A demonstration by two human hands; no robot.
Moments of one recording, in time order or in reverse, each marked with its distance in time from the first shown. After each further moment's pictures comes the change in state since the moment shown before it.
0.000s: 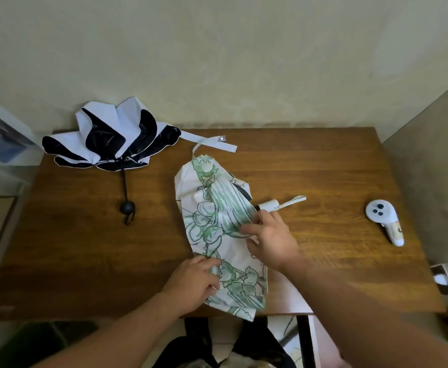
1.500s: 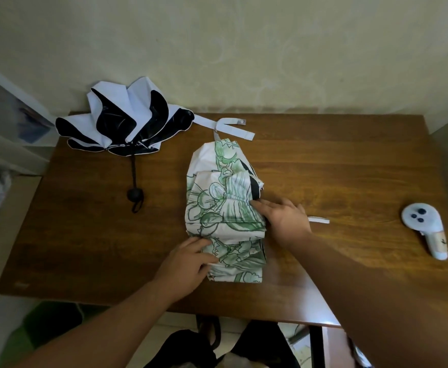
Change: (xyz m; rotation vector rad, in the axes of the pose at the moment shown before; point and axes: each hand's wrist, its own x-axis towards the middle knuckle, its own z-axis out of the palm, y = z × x) left_hand 0.007 -0.035 0.012 -0.129 0.228 -0.163; right_hand 0.066 0.044 0.019 -0.262 -0.188 0.003
